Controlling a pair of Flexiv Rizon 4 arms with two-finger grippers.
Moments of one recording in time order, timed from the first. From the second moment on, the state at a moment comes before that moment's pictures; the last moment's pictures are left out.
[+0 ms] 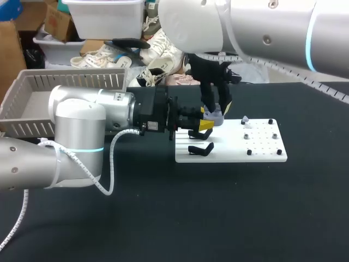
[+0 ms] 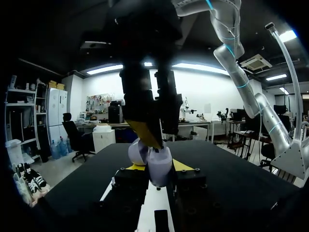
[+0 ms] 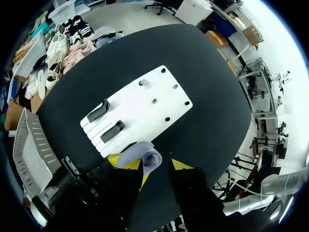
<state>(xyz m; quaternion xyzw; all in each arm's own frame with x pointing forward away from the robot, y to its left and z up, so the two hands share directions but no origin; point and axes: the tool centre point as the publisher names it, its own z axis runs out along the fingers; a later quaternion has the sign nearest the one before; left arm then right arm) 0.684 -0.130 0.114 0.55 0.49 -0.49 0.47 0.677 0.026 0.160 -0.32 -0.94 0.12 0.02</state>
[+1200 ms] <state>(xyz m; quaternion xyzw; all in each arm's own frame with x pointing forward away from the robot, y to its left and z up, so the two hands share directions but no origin) 0.684 -0.130 0.114 0.55 0.49 -0.49 0.47 0.719 -0.051 0.210 -0.22 -0.97 0.02 -0.09</state>
